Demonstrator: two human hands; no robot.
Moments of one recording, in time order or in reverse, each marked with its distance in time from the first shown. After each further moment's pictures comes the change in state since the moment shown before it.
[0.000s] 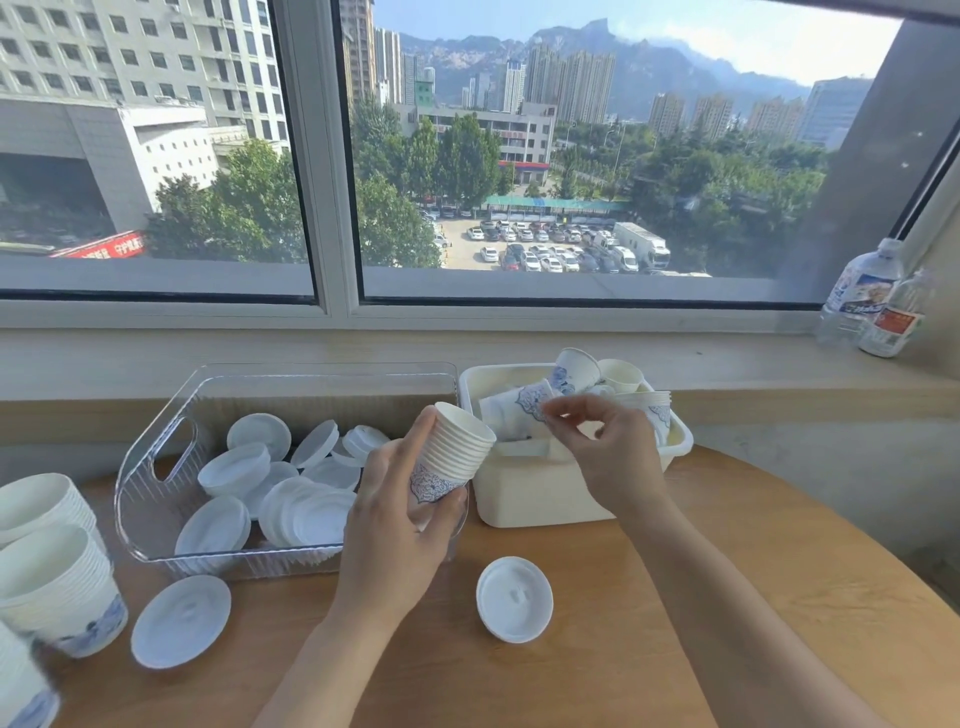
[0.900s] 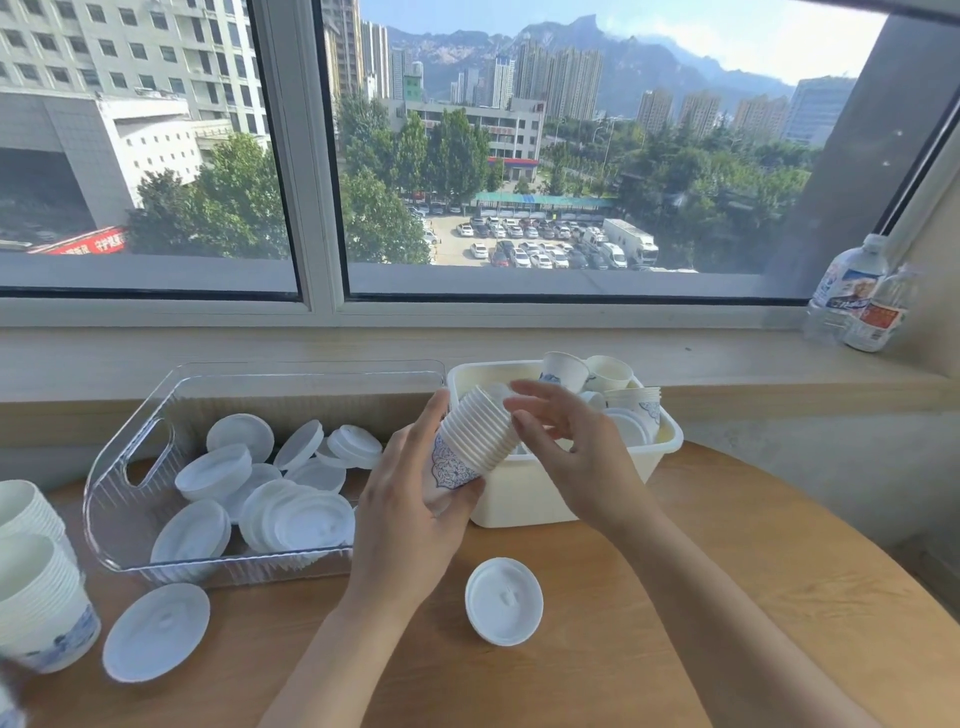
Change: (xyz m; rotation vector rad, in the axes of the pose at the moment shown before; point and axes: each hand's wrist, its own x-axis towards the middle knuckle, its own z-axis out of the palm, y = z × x) left_hand 0.012 0.018 0.017 -0.011 0.013 0.043; right_hand -0.010 -0.012 0.007 0.009 -0.185 -0.149
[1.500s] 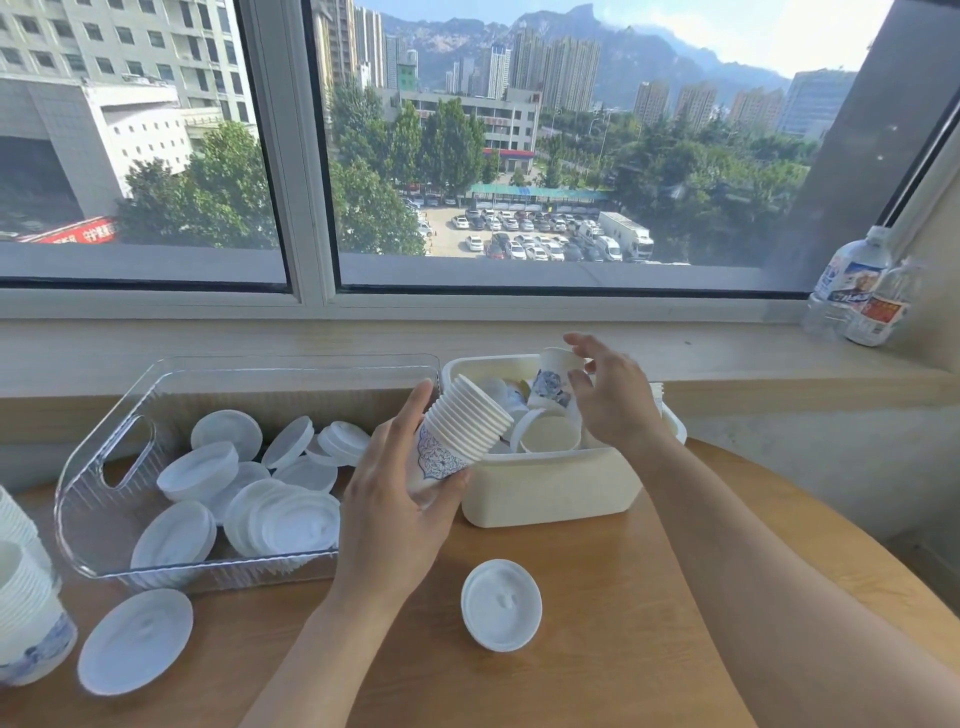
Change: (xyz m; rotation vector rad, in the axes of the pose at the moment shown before) left_hand 0.007 -0.016 0.003 -0.013 -0.002 -0.011; right_hand 0.081 0.069 -0.032 -0.499 0.116 0.171
